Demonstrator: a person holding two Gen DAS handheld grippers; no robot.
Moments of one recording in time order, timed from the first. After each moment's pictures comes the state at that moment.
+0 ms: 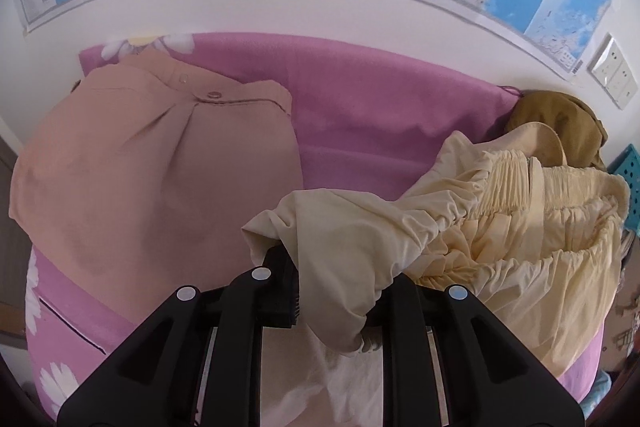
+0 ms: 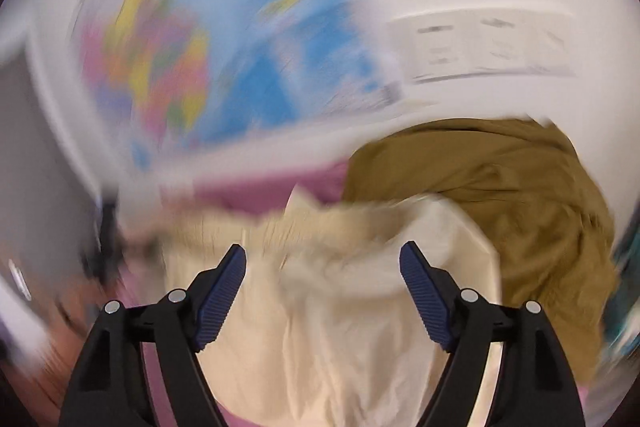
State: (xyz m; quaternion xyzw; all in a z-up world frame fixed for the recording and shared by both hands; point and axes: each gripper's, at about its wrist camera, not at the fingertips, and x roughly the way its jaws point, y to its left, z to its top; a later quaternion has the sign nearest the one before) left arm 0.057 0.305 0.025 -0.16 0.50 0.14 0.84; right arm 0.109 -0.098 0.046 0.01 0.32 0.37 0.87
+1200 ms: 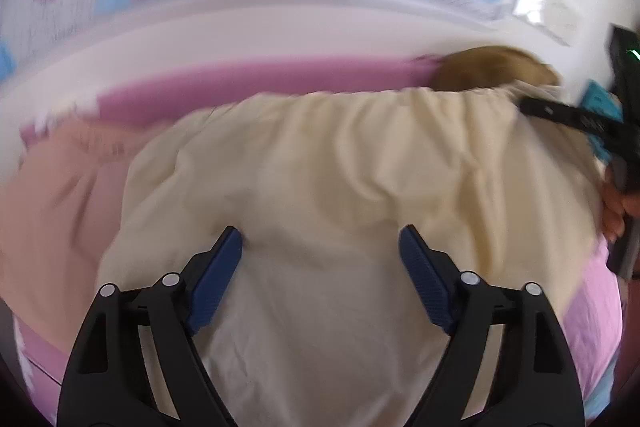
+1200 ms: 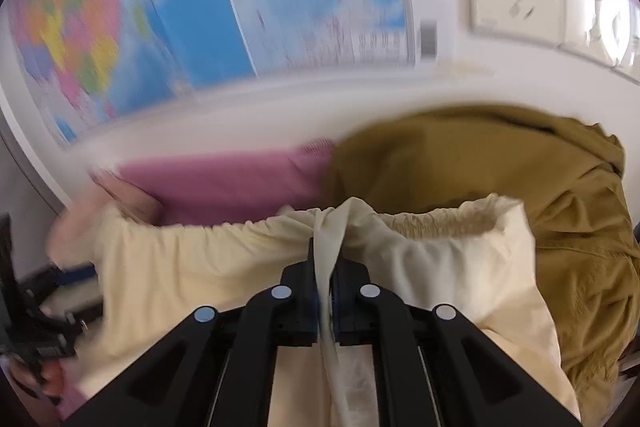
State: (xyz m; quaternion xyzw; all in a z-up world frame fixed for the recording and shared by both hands) left arm 0.091 0.239 0.007 -0.09 0.48 0.05 0.87; right arm 0.226 0.000 -0.003 -0.01 0.39 0.28 0.88
